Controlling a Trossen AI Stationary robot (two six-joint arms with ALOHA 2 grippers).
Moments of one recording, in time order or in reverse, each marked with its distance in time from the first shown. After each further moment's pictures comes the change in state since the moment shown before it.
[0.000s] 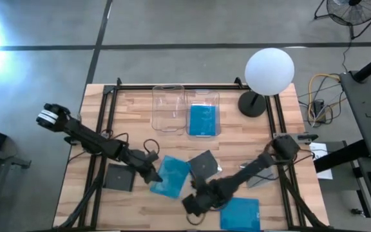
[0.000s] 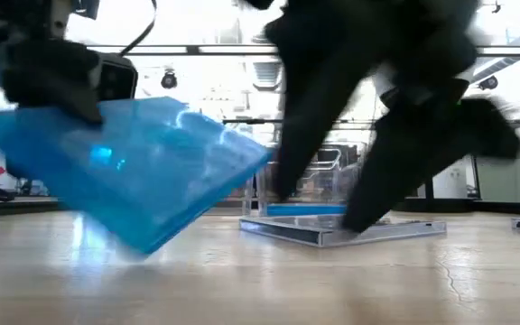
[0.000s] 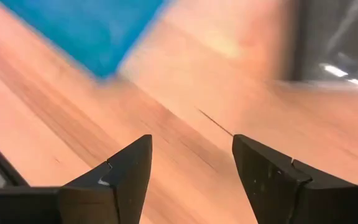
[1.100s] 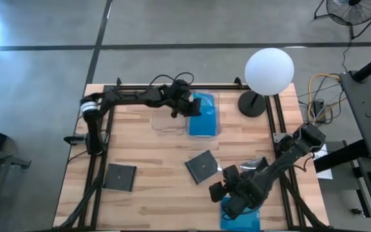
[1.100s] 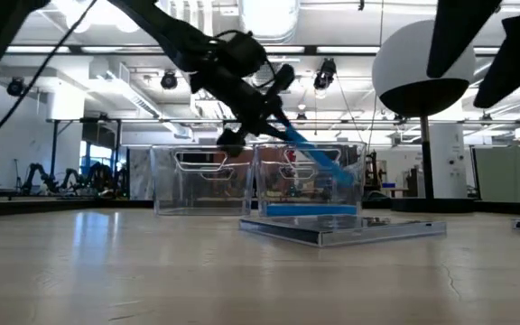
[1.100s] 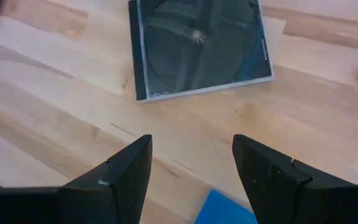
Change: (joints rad) left arm 0.769 0.554 0.915 -0.500 0.285 0.088; right arm 0.150 -0.332 -0.180 -0.364 0.217 0.362
